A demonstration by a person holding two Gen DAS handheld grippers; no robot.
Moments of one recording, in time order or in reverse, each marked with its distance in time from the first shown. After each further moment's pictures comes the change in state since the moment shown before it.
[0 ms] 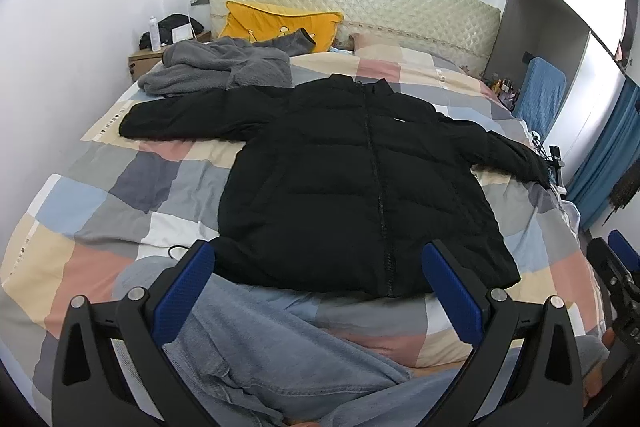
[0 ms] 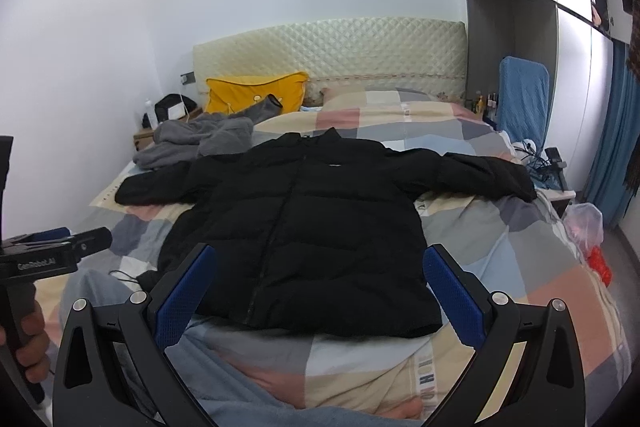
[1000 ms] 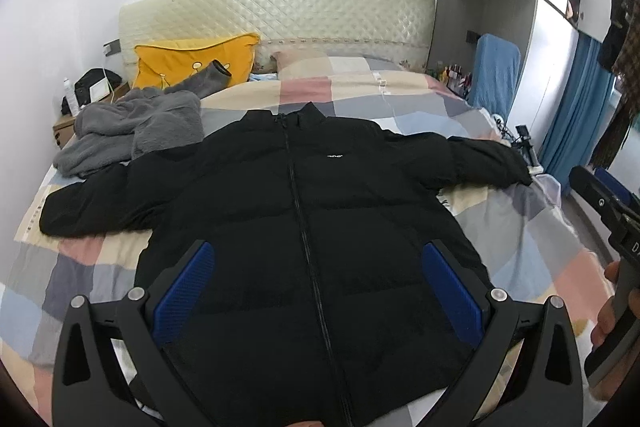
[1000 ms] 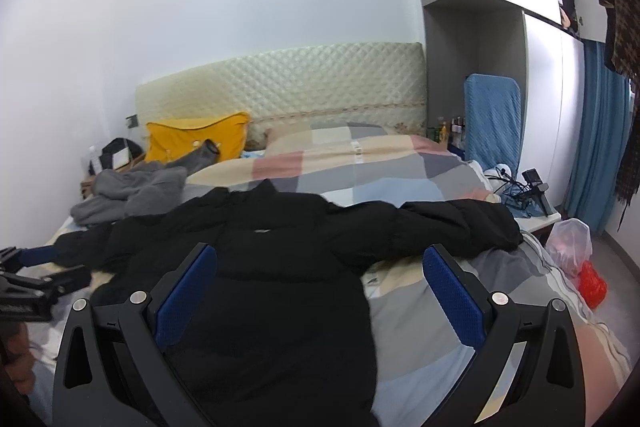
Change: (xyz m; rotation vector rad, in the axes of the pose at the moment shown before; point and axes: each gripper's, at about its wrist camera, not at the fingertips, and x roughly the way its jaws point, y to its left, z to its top) left arm 0.133 -0.090 0.089 0.224 -0.065 -0.157; right arm 0.131 -0.106 0.059 0.078 -0.153 -0.137
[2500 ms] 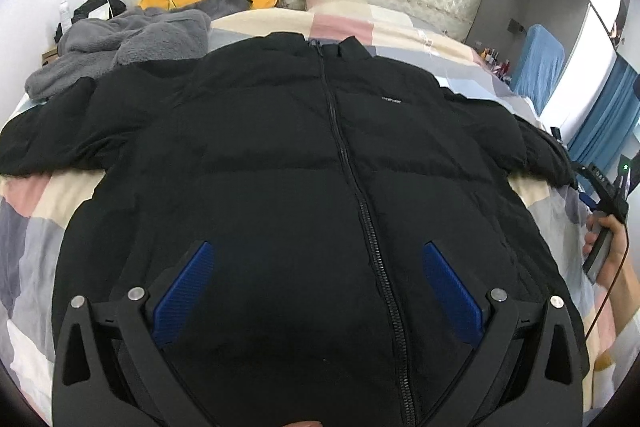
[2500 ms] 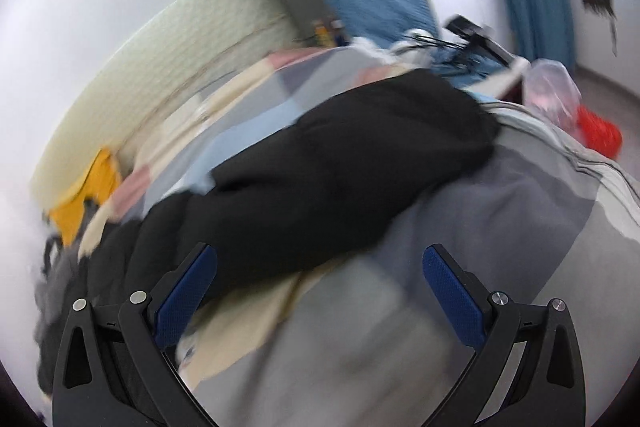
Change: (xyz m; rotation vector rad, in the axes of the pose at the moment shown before) left arm 0.157 0.069 -0.045 -0.153 0.132 -0.011; right arm 0.242 -0.295 -0.069 0.554 0.186 -0.164
